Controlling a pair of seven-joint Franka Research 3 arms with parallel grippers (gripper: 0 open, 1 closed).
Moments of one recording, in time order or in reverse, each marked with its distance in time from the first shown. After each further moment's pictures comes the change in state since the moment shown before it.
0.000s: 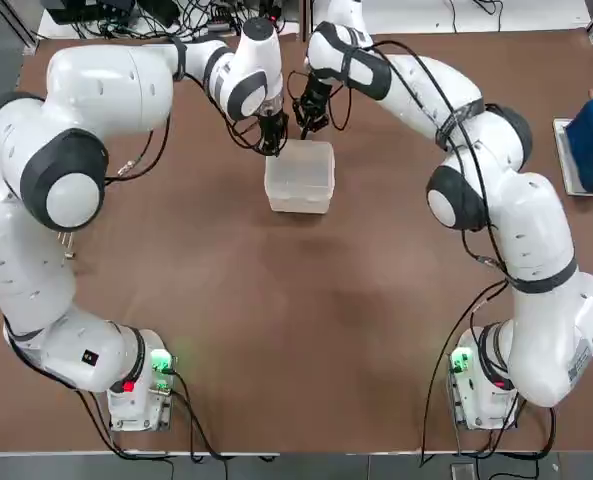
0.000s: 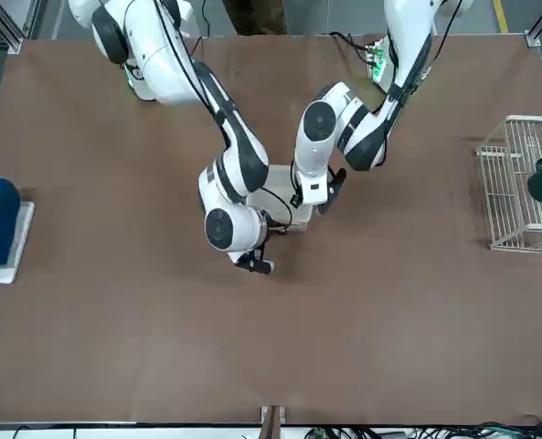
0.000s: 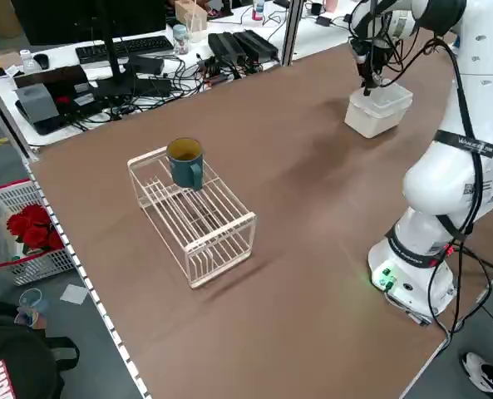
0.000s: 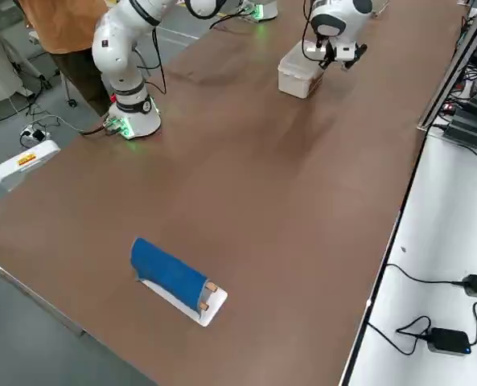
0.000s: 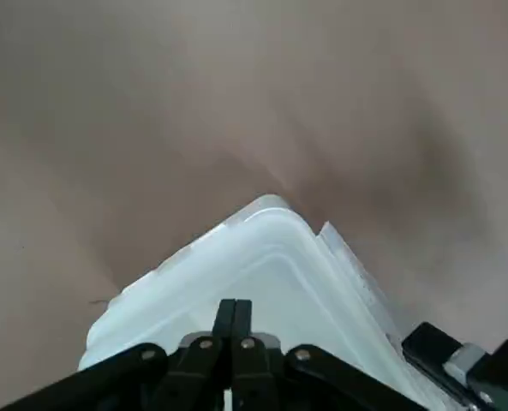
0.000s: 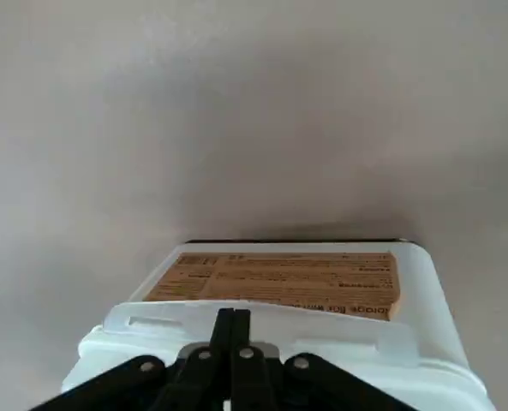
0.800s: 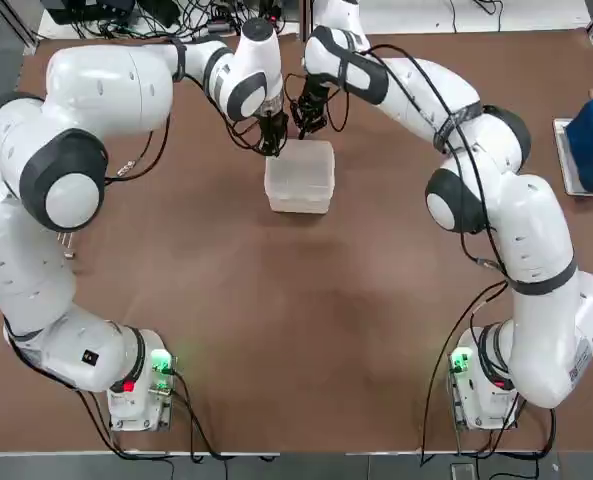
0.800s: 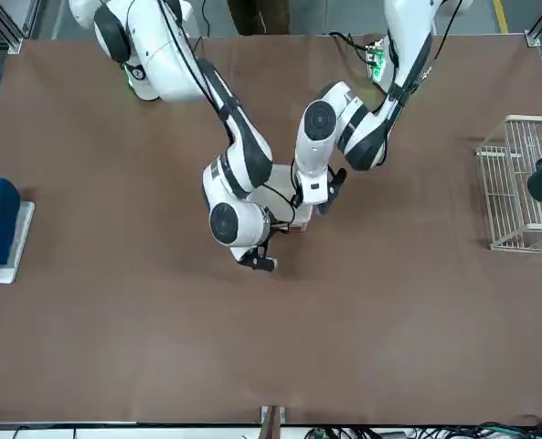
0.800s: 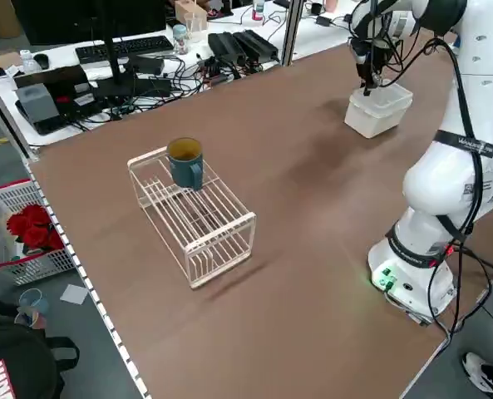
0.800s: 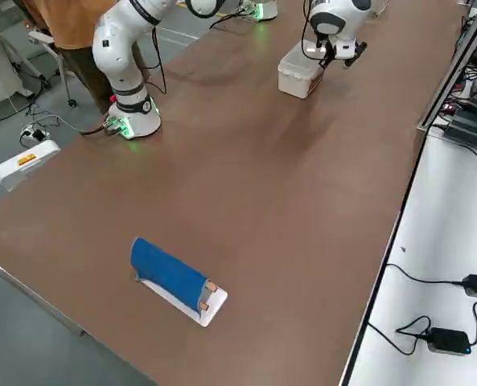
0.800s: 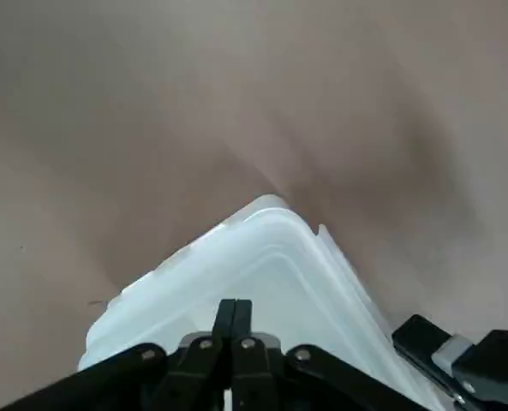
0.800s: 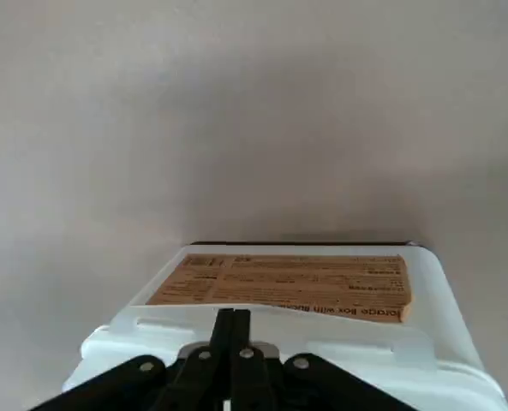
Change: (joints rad) left arm 0.001 -0.002 0.000 -0.004 0.000 0.005 0.000; right arm 0.017 -0.001 -0.006 -0.002 -0.016 0.019 0.000
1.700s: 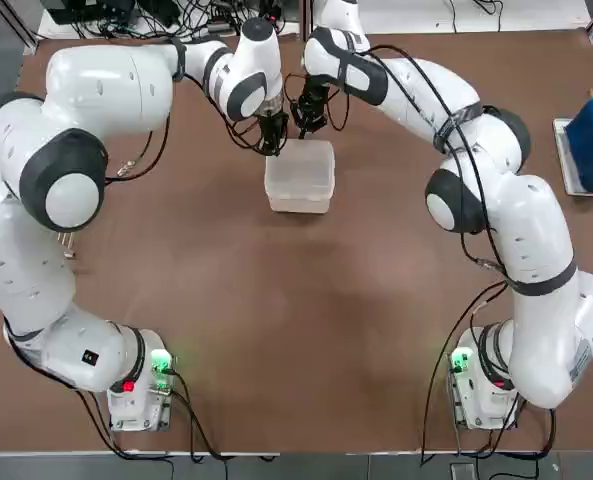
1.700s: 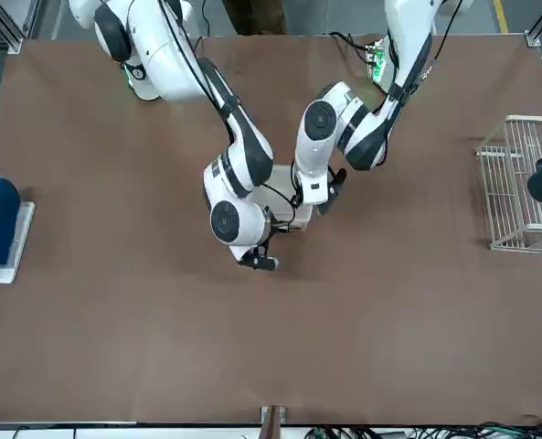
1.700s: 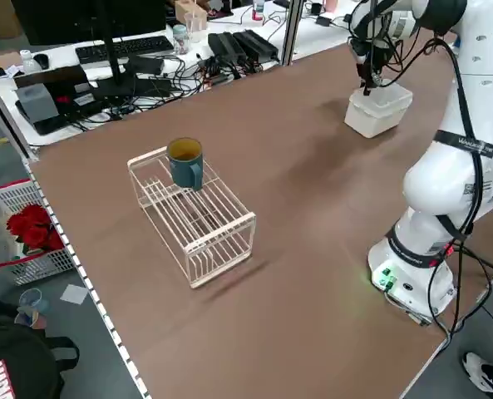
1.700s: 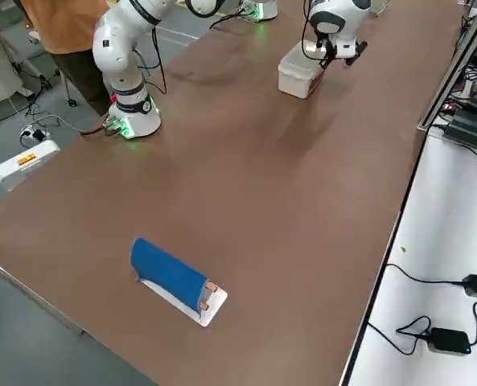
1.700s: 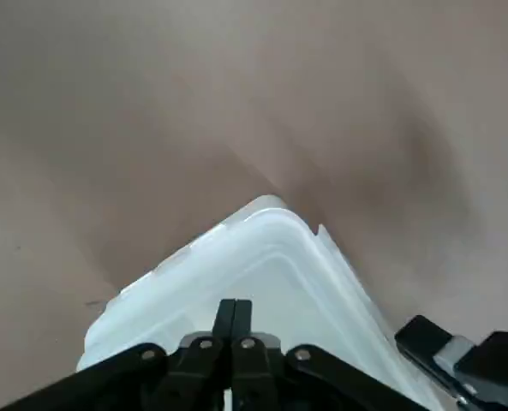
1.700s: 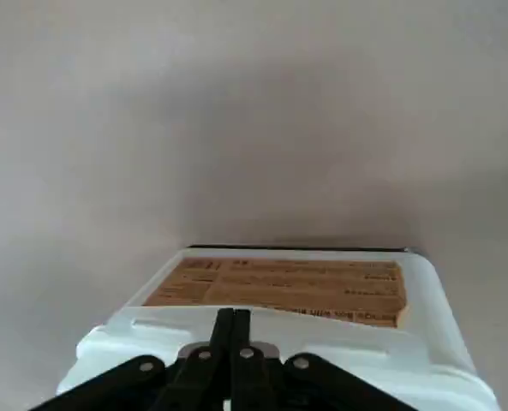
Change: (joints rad) left arm 0.001 0.000 0.000 -0.001 0.000 0.004 0.000; right arm 0.002 0.000 -0.010 -0.004 -0.013 0.005 -0.019
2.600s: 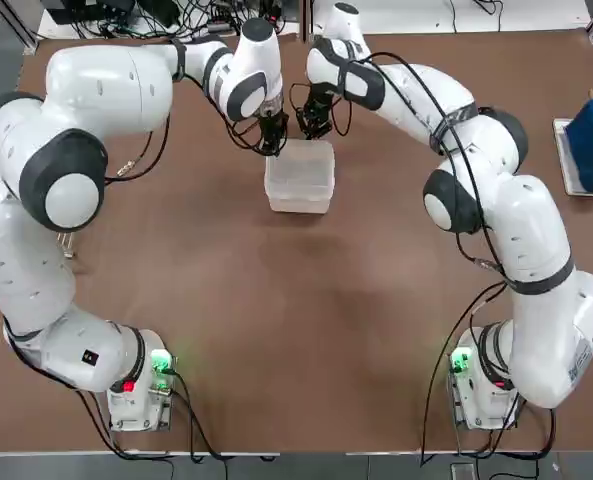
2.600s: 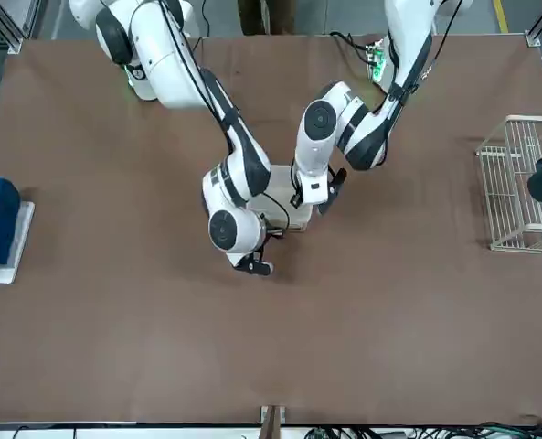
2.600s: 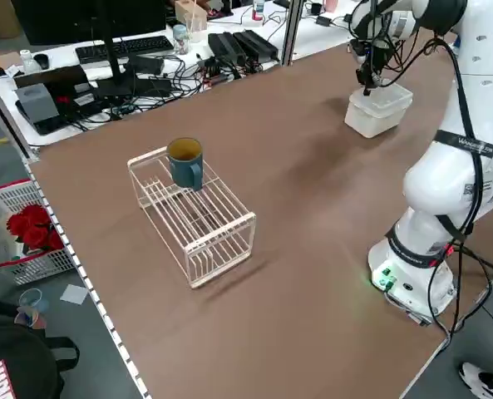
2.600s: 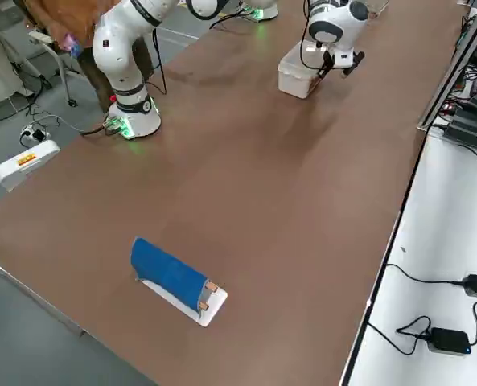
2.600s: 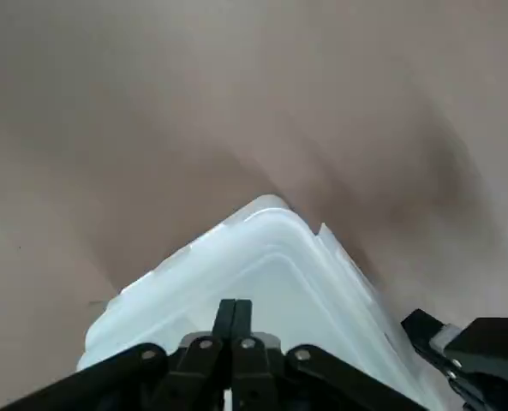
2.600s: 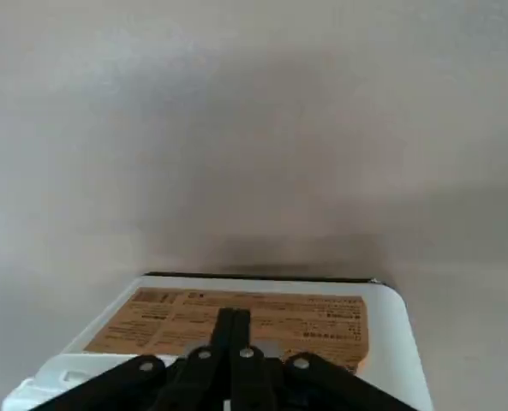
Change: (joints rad) left arm 0.000 -0.001 0.000 -0.001 0.000 0.000 0.000; right arm 0.005 0.020 -0.016 -0.026 0.000 0.021 -0.021
